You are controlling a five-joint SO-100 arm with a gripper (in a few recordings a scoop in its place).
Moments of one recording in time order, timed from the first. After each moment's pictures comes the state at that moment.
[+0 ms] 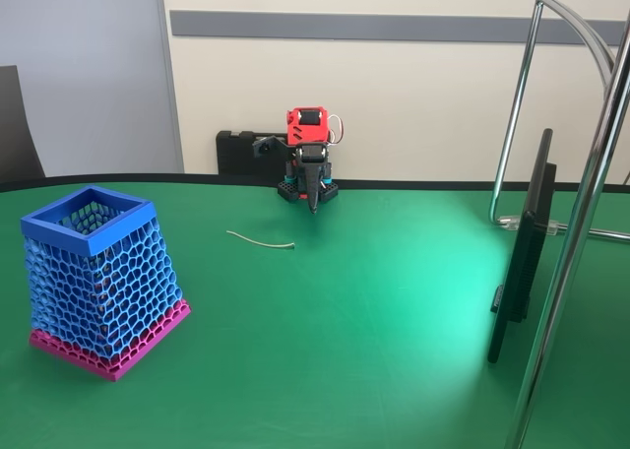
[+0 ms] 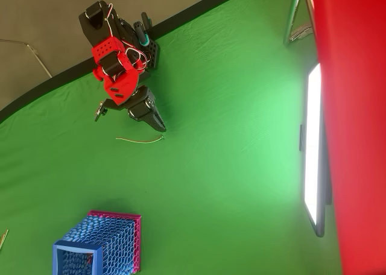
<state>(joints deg) -4.6 190.1 175.8 52.3 1.6</state>
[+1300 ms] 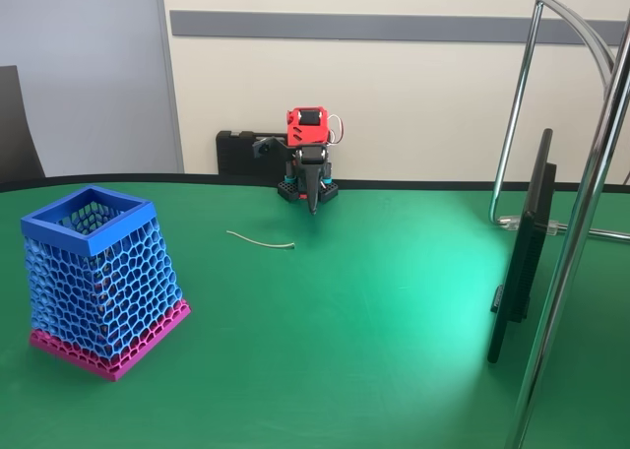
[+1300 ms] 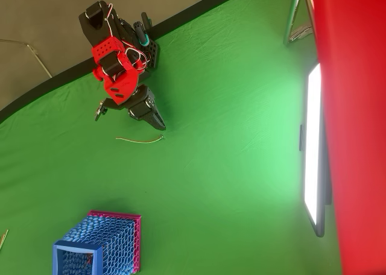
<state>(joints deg) -4.9 190.1 174.6 56.8 1.6</state>
